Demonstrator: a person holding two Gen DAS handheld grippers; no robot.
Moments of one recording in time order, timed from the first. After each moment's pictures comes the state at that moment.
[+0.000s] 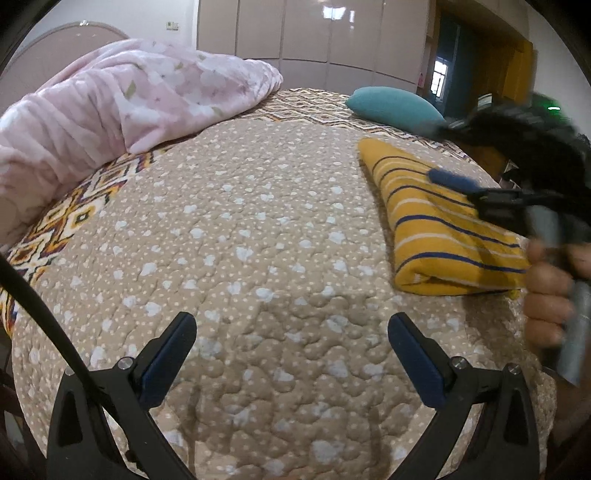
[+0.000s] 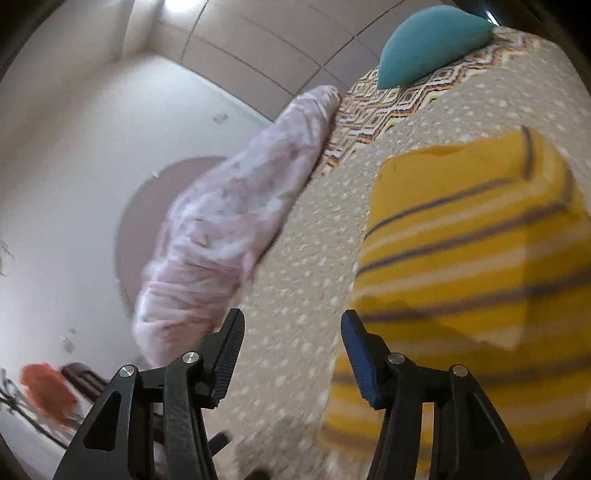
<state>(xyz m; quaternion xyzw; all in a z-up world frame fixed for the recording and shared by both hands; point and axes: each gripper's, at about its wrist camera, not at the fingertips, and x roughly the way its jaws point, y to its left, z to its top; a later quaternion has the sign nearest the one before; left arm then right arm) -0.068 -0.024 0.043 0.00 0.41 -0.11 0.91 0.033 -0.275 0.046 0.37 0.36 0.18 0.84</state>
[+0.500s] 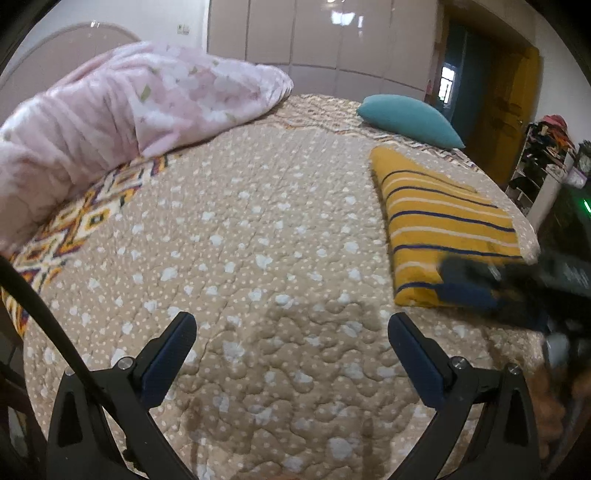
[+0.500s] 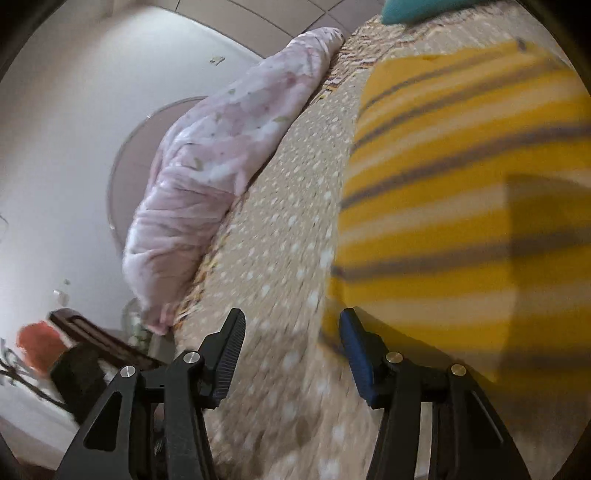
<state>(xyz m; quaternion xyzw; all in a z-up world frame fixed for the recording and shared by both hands) -0.073 -0.017 0.054 0.01 0.39 -0.09 0.92 -0.047 -0.257 0.004 0.37 0.43 0.25 0.79</state>
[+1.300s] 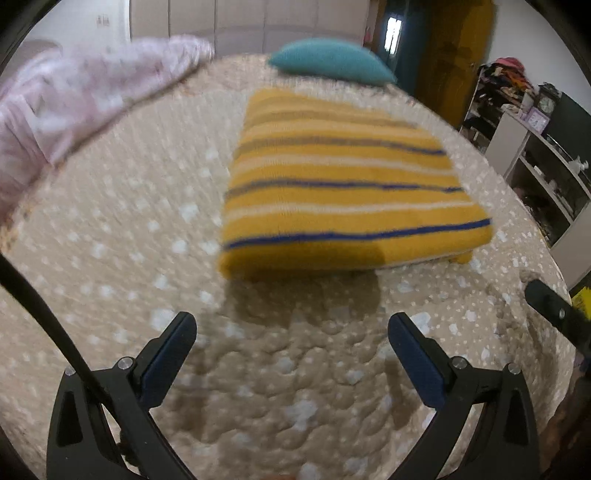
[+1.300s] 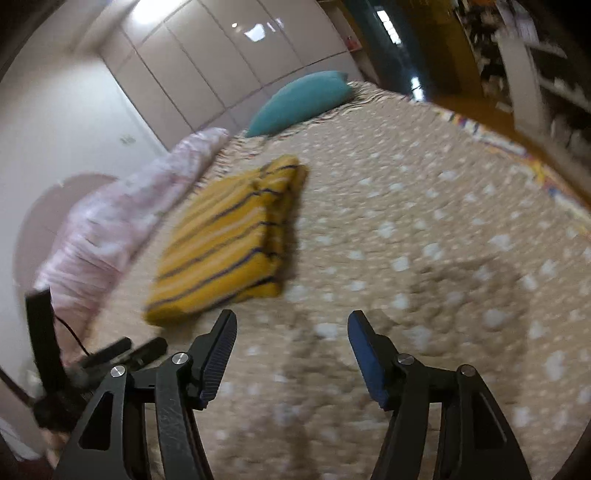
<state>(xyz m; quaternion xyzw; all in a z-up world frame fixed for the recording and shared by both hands) -0.064 -0.144 0.015 0.05 0.48 -0.19 0.86 -0.197 -0.367 0.030 0.25 0.35 -0.08 0.90</state>
